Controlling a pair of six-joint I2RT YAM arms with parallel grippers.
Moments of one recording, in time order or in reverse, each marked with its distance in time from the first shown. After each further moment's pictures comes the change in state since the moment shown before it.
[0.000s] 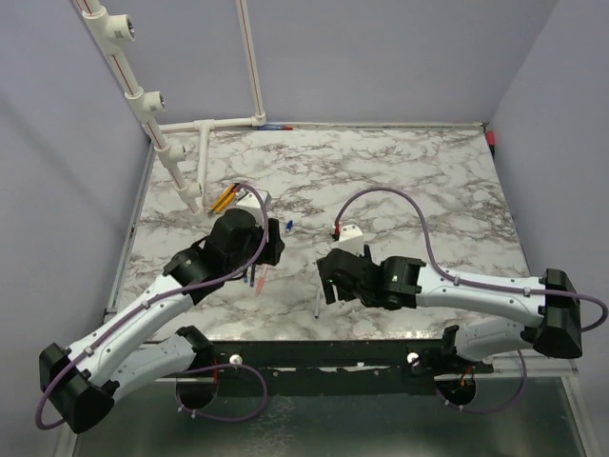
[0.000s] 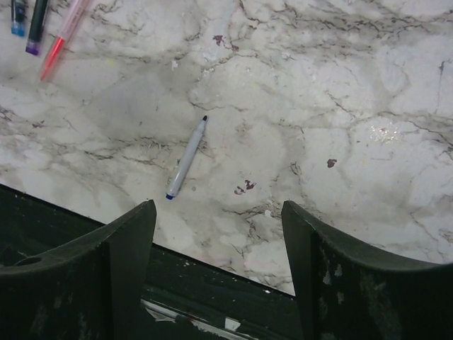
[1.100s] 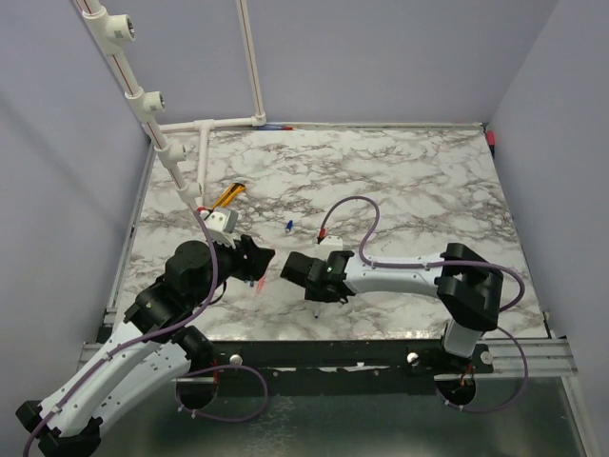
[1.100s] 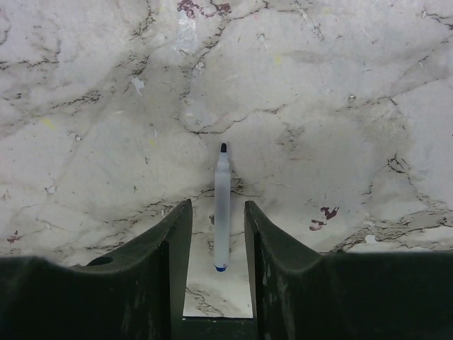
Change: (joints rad) left arm 0.000 -0.448 -0.183 0.062 0.074 -0.030; right arm -0.051 0.492 0.151 0.011 -0.079 0.449
